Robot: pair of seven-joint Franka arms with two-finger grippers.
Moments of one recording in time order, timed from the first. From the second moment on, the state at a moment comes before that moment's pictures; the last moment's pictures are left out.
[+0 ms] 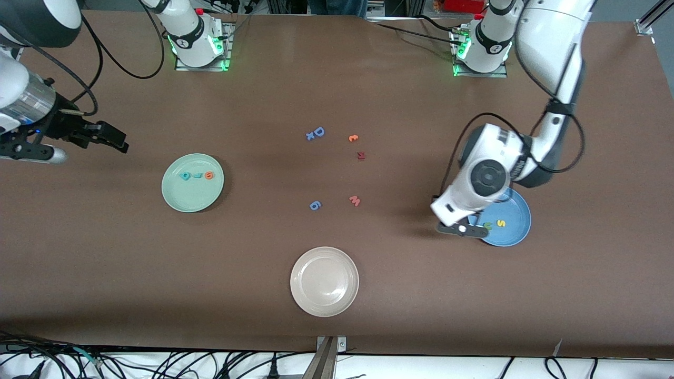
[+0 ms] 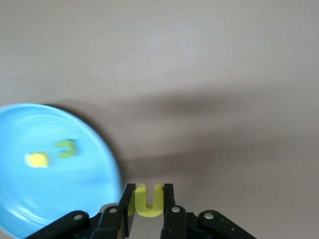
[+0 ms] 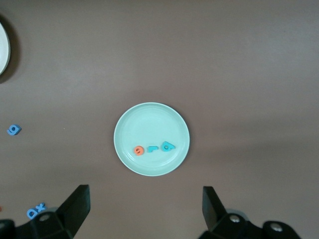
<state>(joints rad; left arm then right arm) -0.20 0.56 -0.07 -1.68 0.12 2.10 -0.16 0.09 0.00 -0.06 -1.76 0.04 1.76 0.15</state>
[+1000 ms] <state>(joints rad) 0.03 0.57 -0.07 -1.68 0.12 2.09 0.04 -0.03 -0.03 0.07 -1.71 0.01 1.68 0.14</state>
